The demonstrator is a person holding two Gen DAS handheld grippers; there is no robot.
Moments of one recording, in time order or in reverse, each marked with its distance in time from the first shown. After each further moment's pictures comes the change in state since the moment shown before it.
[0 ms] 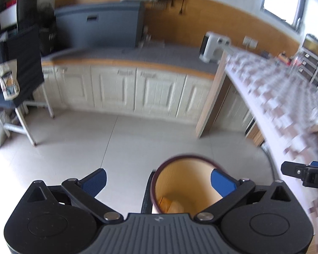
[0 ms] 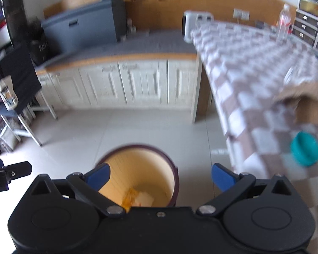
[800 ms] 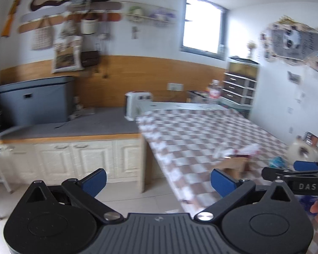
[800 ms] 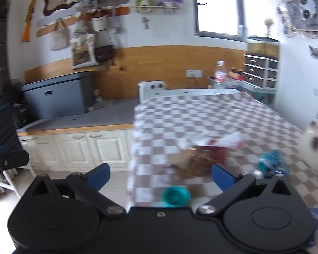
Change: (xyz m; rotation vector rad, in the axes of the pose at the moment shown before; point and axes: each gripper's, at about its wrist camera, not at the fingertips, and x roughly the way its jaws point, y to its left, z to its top) left arm -0.091 -0.196 0.016 0.240 -0.305 -0.277; right arm -0.154 -0.149 -0.004 0.094 -0.350 -0.152
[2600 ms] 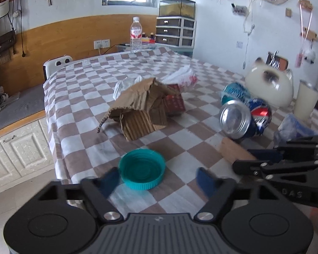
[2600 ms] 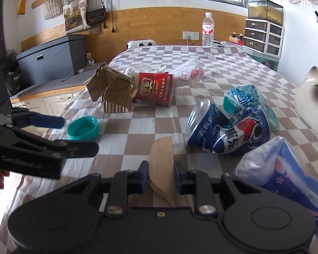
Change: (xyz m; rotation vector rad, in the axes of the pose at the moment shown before) left arm 0.174 -0.153 -0.083 0.229 0.230 -0.243; right arm 0.085 -0.135 -0.090 -0.049 0.174 0.053
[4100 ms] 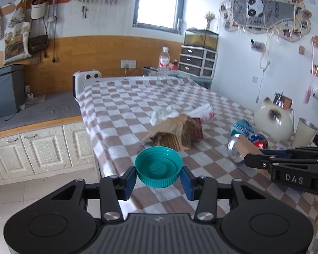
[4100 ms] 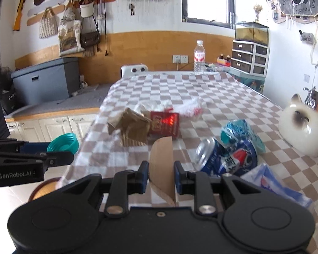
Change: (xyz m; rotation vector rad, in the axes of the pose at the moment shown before) left arm -0.100 0.039 -0.012 -0.148 -0.151 0.056; right arm -0.058 0.048 0.024 0.026 -0.131 -0.075
